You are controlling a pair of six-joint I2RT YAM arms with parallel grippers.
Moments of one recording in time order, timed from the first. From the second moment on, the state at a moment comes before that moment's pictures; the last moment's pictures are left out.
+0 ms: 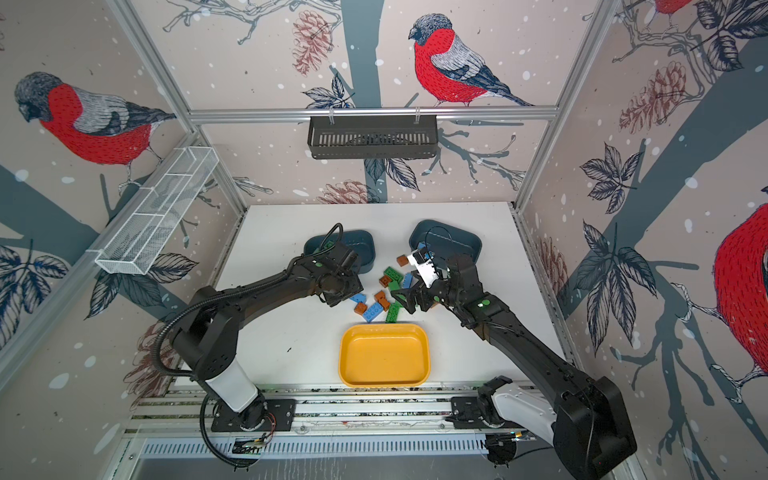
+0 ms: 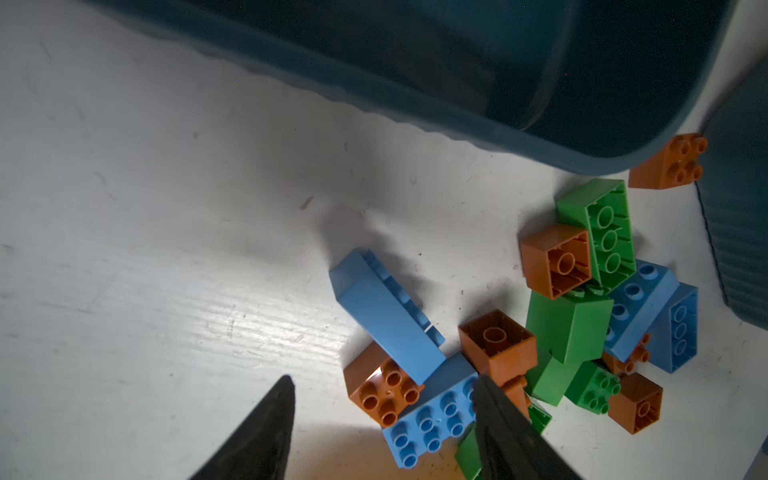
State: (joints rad) left arm -0.66 1.72 1.18 -0.65 -0.03 -1.12; right arm 0.46 1.07 0.68 -0.10 -0.56 -0.02
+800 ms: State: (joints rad) left arm -0.68 1.94 1.28 -0.59 -0.07 -1.35; right arm 0.43 1.03 0.65 -0.10 -0.56 0.00
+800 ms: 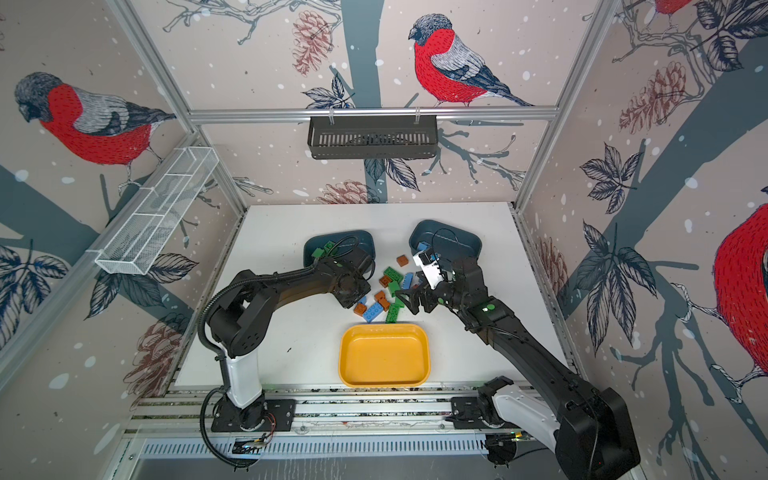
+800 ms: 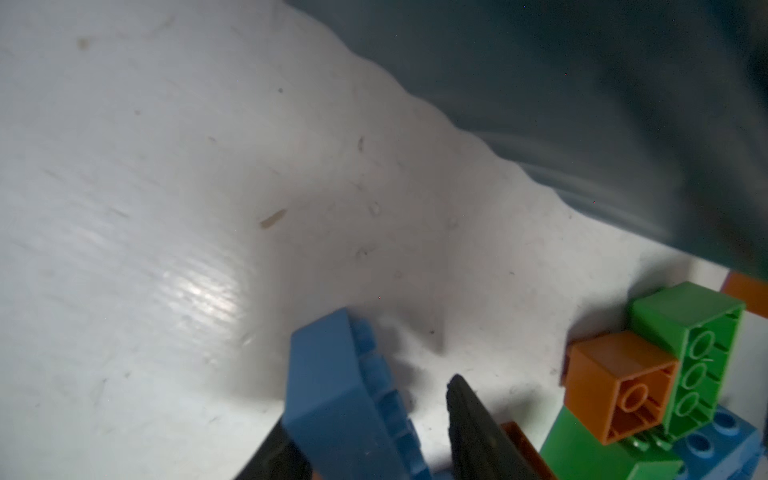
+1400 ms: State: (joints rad) left arm -0.68 1.87 1.33 -0.67 -0.12 -1.27; right arm 0.41 1.01 0.63 -0.10 -0.56 0.01
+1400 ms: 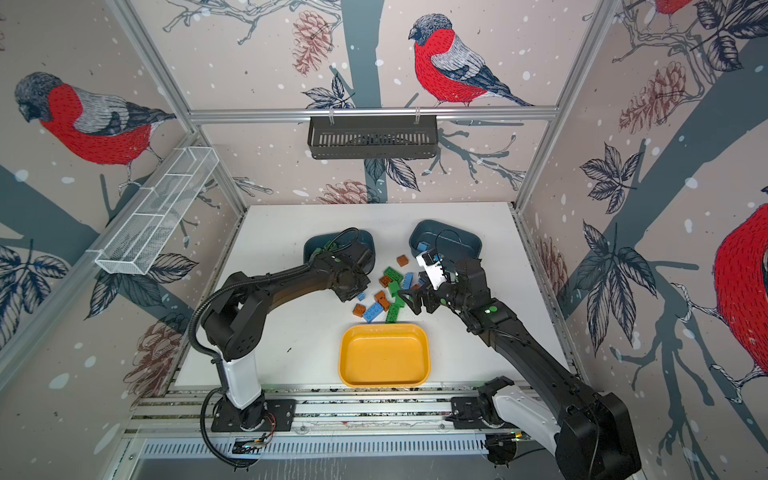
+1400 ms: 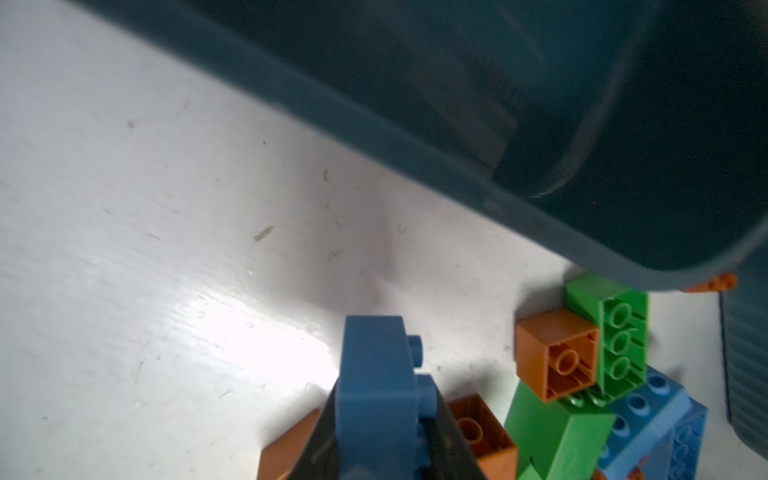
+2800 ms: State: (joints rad) left arm -0.72 2.50 2.24 -0.30 0.13 -0.42; right arm 0.12 0.90 0.65 -0.15 -0.44 0.03
